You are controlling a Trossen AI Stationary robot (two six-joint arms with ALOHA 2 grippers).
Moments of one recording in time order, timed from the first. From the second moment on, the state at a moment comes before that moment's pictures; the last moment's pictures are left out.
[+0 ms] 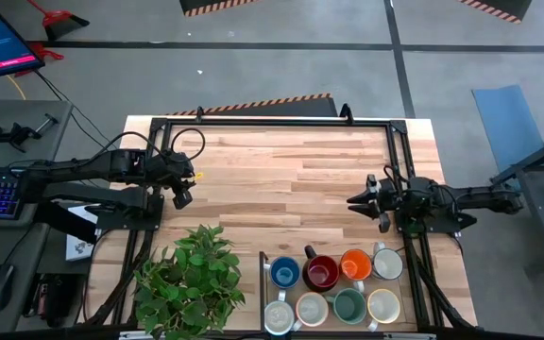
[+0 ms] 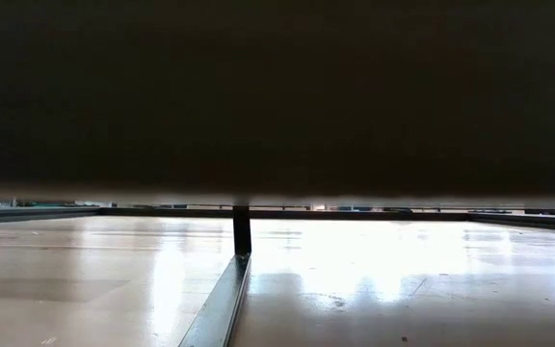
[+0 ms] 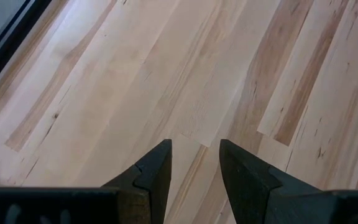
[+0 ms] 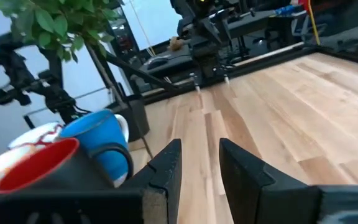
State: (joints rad) left arm 0.14 0.77 0.77 -1.02 -0.23 -0.26; right arm 0.05 0.06 0.01 0.02 -0.05 0.33
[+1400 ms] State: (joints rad) left arm 0.14 0.77 0.77 -1.02 -0.23 -0.26; right arm 0.05 0.07 0.01 0.02 -0.04 0.31
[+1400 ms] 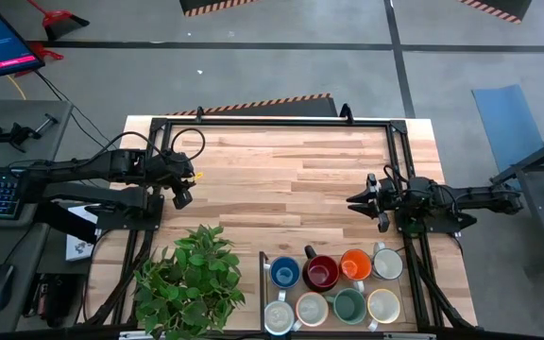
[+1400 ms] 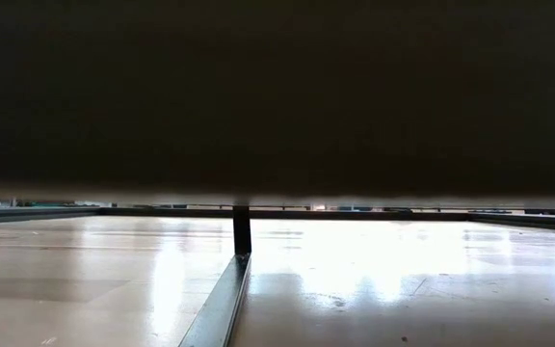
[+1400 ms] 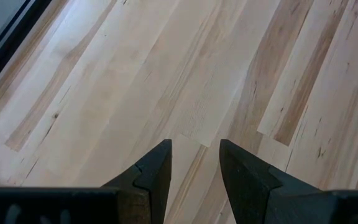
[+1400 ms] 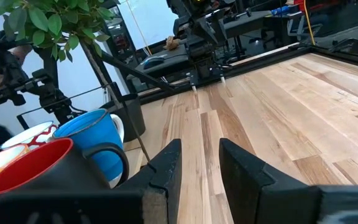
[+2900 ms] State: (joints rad) left arm 0.04 0.09 0.08 0.17 0.11 -0.13; right arm 0.05 0.07 0.01 0.02 -0.04 0.31
